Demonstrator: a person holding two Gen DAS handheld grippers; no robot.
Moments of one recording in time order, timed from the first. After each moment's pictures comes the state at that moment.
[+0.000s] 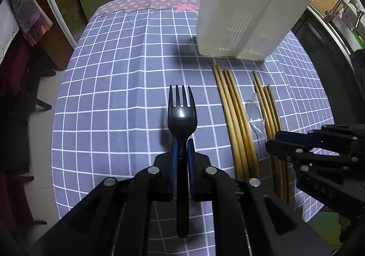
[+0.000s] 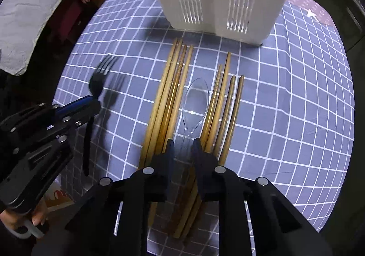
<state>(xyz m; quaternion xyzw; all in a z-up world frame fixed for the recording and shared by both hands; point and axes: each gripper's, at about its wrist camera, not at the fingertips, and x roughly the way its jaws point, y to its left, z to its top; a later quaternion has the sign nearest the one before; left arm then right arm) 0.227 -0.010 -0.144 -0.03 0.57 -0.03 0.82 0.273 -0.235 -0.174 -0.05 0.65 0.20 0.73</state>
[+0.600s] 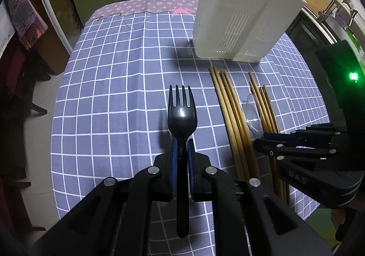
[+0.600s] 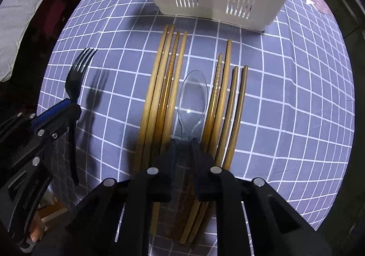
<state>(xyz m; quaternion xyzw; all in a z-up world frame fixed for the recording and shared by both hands) 0.221 -0.008 -0.143 -0.03 0.56 -0.05 0.83 0.286 -0.217 -0.200 -0.07 0.67 0.16 0.72</state>
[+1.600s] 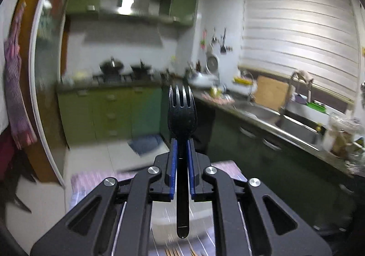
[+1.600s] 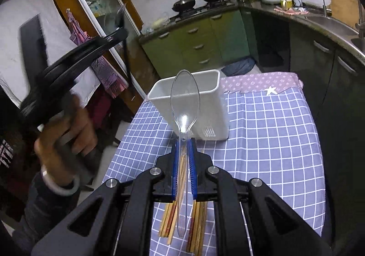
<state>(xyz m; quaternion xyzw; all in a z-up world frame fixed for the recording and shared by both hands) 0.287 -0.057 0.050 -0.03 0.16 -0.11 0.98 0.242 -0.341 -0.040 0.11 0.40 0.25 0.88</state>
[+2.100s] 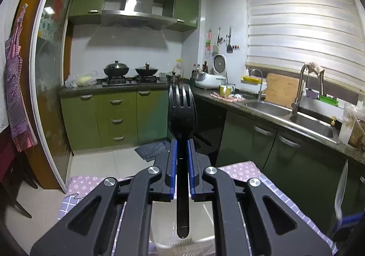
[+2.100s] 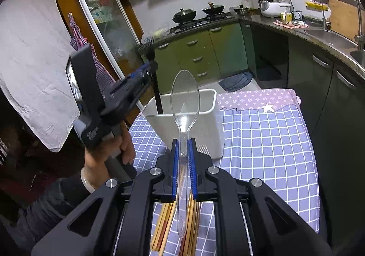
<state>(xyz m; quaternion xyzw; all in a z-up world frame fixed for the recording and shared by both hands) 0.327 -0.063 -0.012 -0.02 0.16 -0.09 0.98 0.256 -0.340 -0.033 0.10 0.36 0.24 0.90</state>
